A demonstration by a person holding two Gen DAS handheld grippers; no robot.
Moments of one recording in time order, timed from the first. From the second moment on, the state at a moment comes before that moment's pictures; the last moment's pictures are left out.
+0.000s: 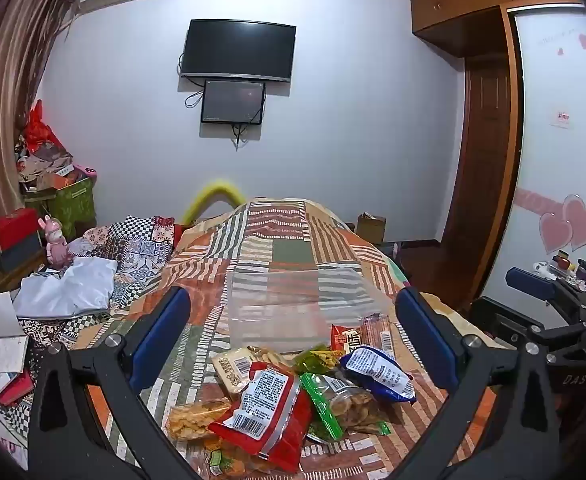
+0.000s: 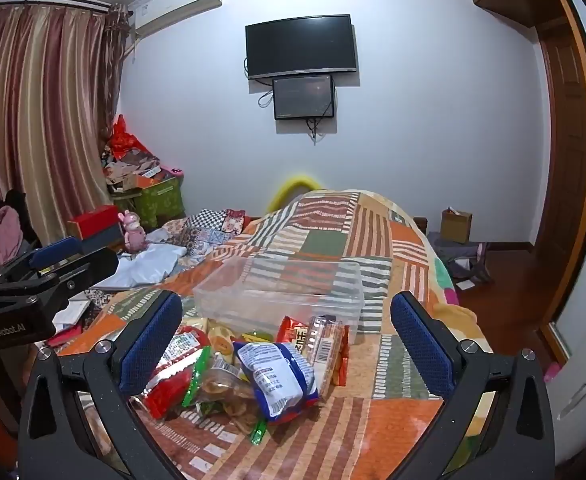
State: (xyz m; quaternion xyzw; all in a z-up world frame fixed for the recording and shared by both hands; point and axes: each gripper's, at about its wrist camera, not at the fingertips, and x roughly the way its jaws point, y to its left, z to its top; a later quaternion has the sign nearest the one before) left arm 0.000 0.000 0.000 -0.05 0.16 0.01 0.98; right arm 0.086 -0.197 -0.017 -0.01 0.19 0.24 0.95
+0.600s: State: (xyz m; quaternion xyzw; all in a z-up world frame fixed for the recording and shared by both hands) left arm -0.004 -0.005 0.001 -0.03 0.16 0.01 0.99; right arm 0.082 -0.196 -0.014 -0.01 0.18 0.25 0.95
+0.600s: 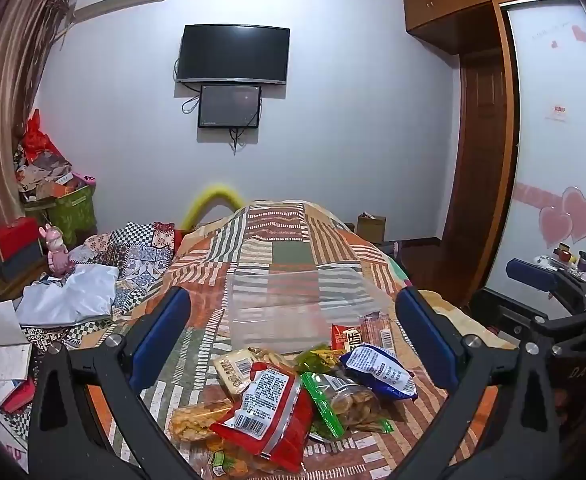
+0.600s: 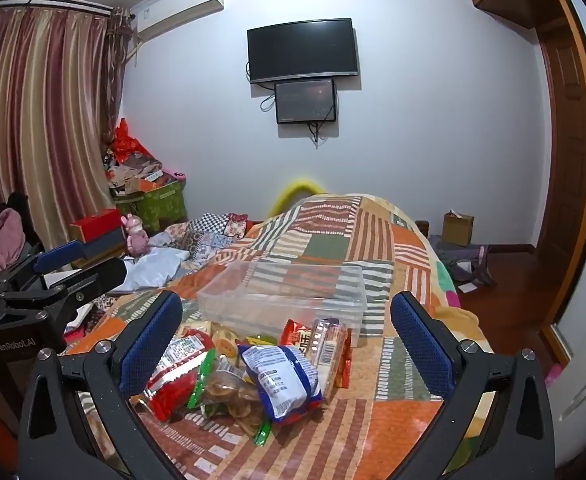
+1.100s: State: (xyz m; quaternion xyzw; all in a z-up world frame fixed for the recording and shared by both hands) left arm -0.004 -0.009 0.000 -0.03 0.16 0.01 0.99; right arm 0.079 -0.196 -0.011 -0.01 0.18 0.25 0.95
